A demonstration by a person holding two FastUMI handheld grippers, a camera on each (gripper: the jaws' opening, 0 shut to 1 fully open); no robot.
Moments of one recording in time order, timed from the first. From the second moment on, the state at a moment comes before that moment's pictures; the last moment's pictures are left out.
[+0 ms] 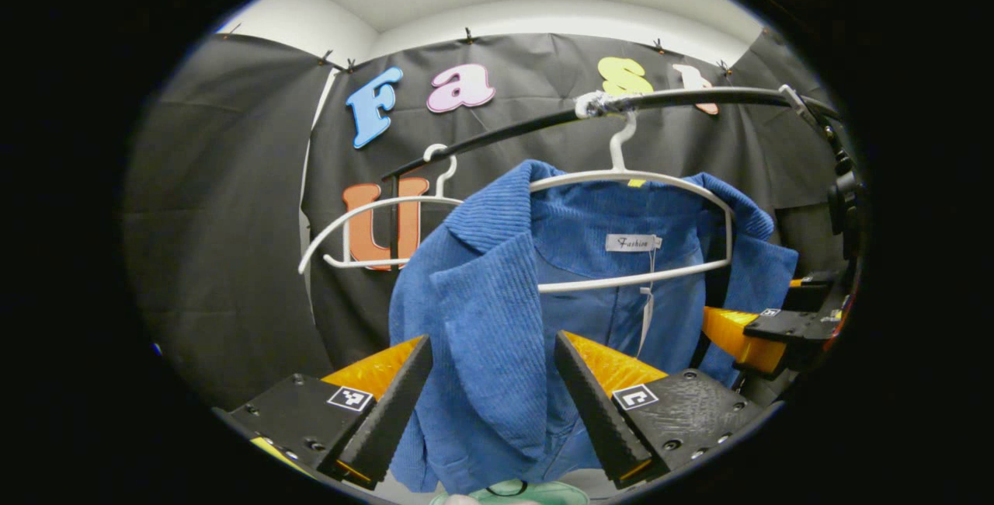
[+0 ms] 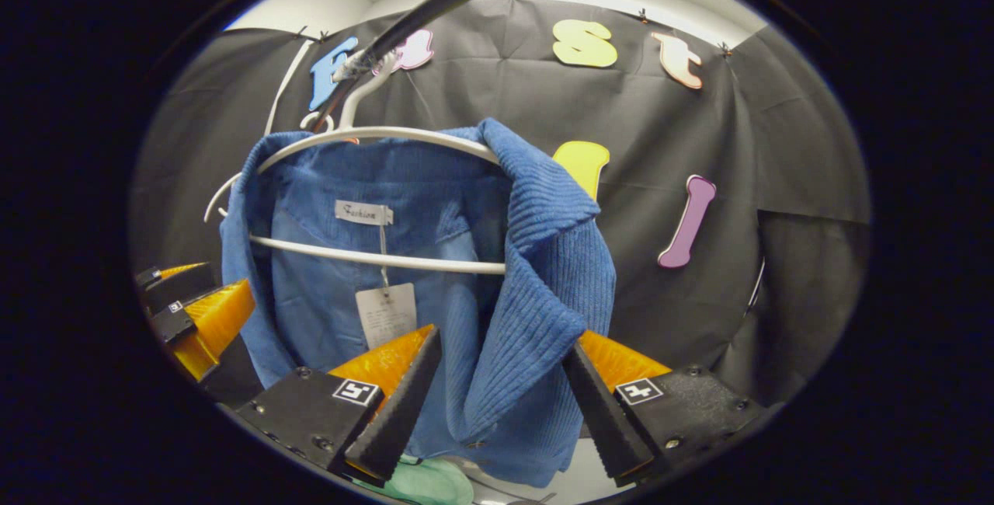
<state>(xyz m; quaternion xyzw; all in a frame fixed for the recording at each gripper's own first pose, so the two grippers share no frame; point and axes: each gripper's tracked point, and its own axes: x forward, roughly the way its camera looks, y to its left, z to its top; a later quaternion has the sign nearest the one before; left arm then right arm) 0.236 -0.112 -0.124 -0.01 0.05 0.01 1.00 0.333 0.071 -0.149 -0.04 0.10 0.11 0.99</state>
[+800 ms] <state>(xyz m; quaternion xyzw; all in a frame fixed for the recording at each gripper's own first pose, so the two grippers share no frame) 0.263 -0.085 -0.147 -0.01 0.07 0.06 1.00 0.364 0.069 -0.161 0.08 0.11 0.21 0.97</state>
